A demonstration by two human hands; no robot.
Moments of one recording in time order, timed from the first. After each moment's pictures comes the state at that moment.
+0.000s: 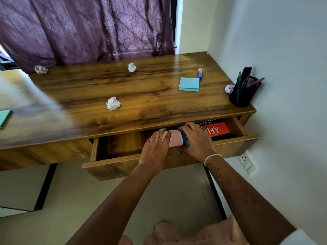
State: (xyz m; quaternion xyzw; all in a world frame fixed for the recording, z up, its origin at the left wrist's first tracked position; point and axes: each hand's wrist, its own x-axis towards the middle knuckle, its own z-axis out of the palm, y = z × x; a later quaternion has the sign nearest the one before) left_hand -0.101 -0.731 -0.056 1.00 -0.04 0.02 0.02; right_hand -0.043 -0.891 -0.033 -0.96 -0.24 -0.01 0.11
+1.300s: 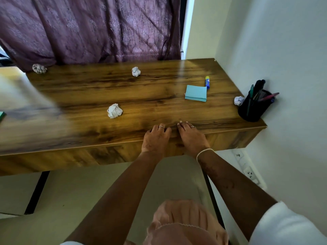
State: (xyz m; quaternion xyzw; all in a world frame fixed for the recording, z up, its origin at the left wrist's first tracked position) left_hand -0.019 -0.707 -0.045 1.00 -0.01 0.03 -0.05; right_hand 0.034 -0.849 -0.049 -0.96 -0.28 0.03 -0.03
